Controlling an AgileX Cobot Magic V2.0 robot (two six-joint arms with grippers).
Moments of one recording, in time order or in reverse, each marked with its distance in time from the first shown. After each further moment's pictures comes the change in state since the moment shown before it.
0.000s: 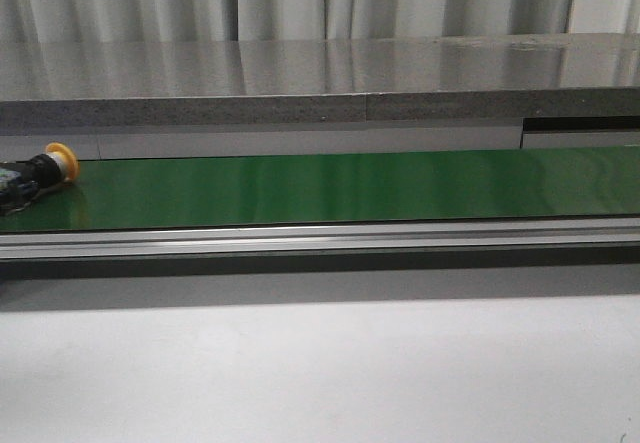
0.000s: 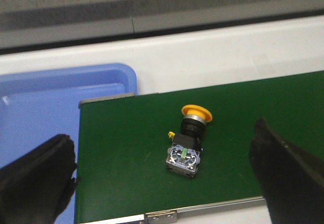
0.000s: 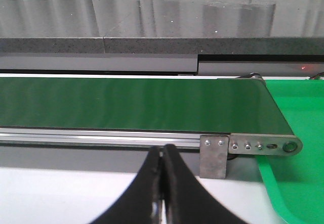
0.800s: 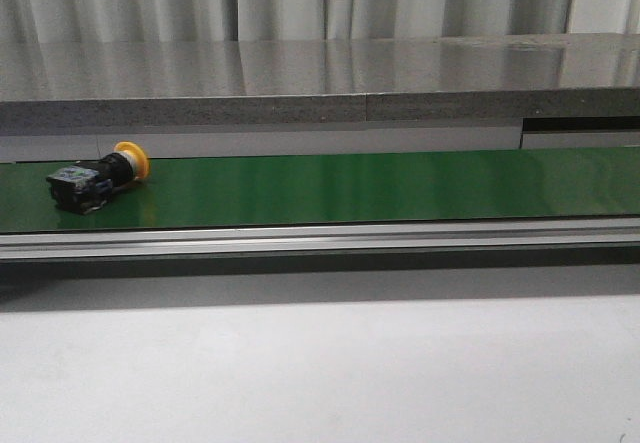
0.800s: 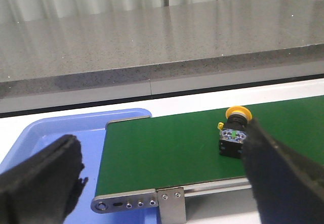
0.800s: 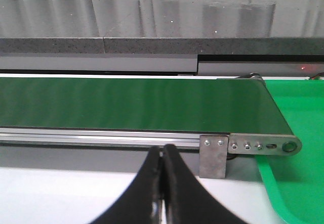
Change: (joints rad) left arm -0.014 -0.697 0.551 0.019 -0.250 0.001; right arm 0.000 0.000 0.000 0.000 0.000 0.000
